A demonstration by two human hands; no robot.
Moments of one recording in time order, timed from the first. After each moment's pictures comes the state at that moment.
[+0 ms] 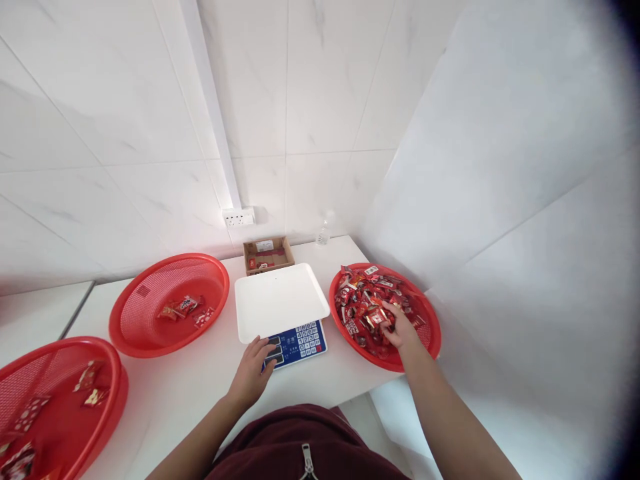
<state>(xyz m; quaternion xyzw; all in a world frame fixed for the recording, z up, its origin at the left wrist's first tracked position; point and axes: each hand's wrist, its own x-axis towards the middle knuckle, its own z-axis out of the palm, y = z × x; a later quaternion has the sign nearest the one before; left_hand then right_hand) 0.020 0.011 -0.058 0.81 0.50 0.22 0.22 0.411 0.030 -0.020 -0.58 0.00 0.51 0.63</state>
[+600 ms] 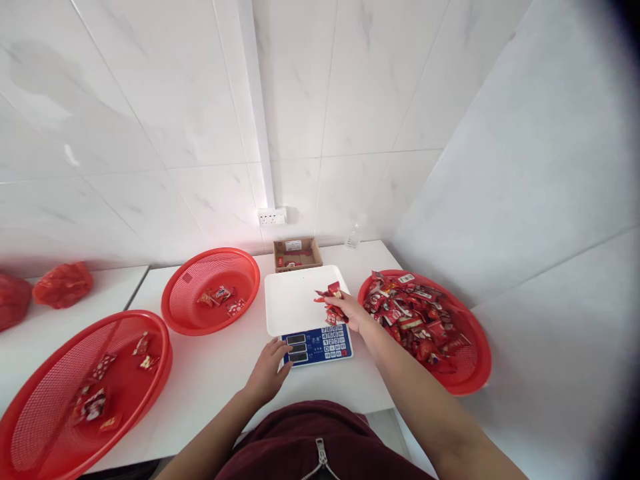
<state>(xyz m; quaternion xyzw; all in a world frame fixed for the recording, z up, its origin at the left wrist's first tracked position) -0.001 -0.004 -0.048 0.79 0.52 0.20 0.26 0.252 0.102 -0.005 -0.54 -0.30 0.67 0.42</state>
